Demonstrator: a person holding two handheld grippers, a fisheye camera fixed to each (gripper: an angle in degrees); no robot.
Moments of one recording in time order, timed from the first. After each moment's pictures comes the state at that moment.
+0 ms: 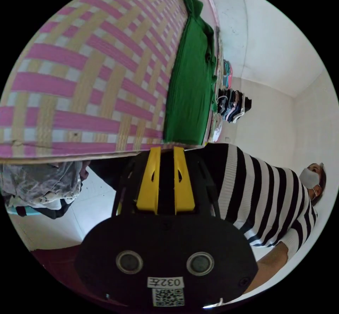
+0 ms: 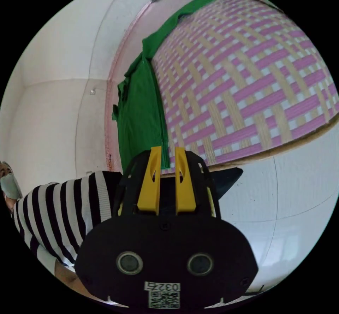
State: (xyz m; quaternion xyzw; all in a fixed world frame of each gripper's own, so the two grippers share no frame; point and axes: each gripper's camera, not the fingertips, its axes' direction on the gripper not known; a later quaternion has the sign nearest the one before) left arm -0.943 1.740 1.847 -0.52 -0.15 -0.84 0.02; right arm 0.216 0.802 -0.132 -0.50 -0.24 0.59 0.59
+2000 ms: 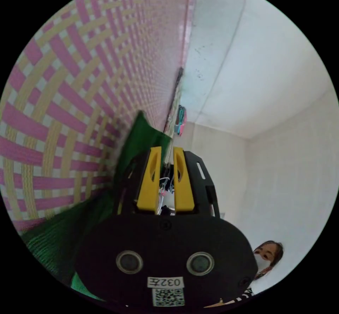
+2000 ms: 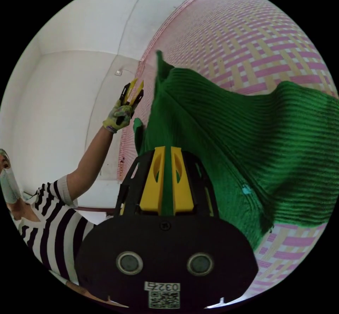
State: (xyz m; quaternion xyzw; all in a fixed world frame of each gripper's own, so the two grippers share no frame) left arm -1.209 2.216 2.031 -0.32 -0.25 -0.91 0.10; right arm 0.186 0.710 0.306 -0.46 -0.38 0.51 0.62
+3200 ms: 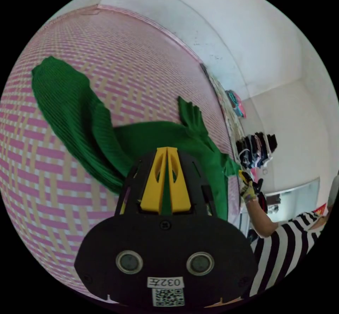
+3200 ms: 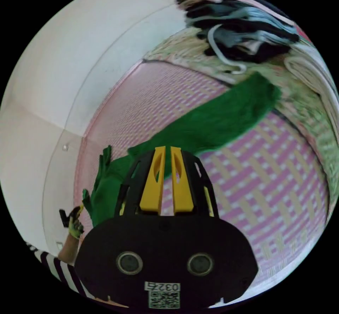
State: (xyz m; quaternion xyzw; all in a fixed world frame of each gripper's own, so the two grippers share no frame) left arm -1.143 1.975 2.062 -0.66 -0.24 -0.68 0.21; right arm 0.384 0.733 0.168 -0.40 0.01 0.56 0.73
